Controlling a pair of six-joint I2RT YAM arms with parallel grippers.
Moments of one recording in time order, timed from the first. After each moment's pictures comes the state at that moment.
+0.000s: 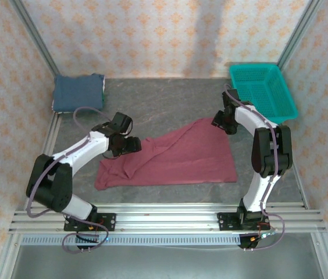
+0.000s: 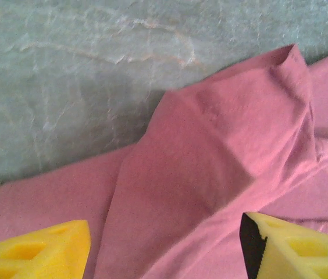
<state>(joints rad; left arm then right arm) -0.35 1.52 0.99 -0.69 0.07 -0.59 0.11 1.86 1.34 -0.70 -0.04 0.59</state>
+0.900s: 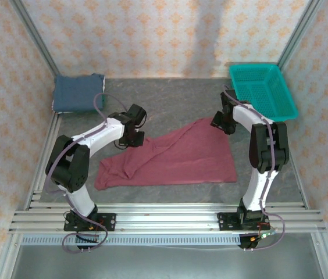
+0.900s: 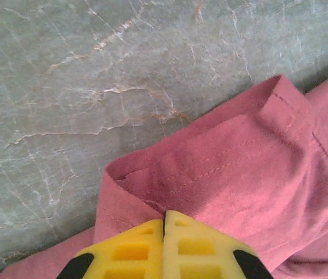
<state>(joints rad) -0.41 1.74 1.24 -0.83 -0.09 -0.40 0.11 1.94 1.39 -0.71 -0.05 0.59</state>
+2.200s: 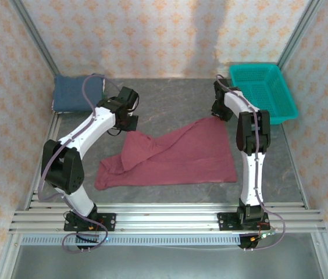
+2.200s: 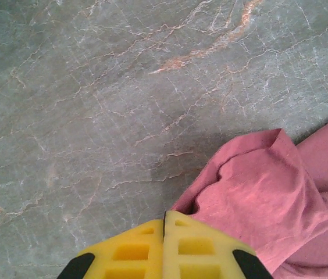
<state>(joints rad) -0.34 1.69 1.44 -0.95 -0.17 -0.24 0.12 2.31 1.88 -0.88 0.18 0.65</state>
